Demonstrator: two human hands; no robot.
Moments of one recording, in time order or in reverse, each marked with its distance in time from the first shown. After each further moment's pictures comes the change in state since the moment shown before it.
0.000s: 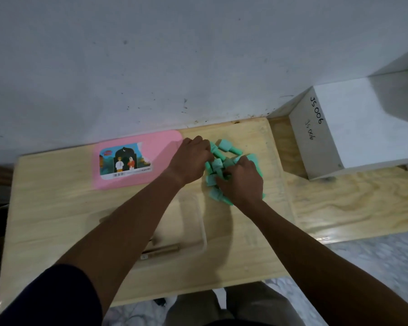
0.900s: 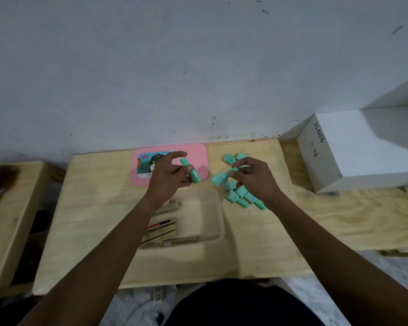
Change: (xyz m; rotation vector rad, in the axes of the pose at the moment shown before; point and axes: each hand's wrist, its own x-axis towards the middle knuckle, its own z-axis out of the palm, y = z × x) left_hand -0.141 0.001 -0.060 -1.476 0.453 -0.629; right_hand -0.036 -0.035 -0.087 0.944 -0.226 0.075
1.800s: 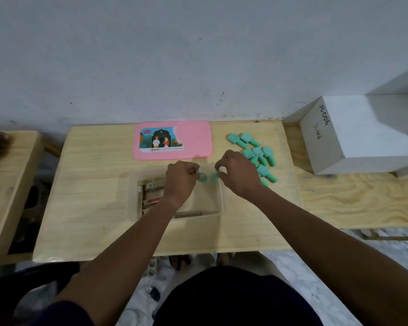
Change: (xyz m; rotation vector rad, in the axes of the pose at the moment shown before) left_hand -0.033 -0.066 0.006 0.579 0.148 0.066; right_hand -0.015 0.036 0.065 -1.055 -0.057 -0.474
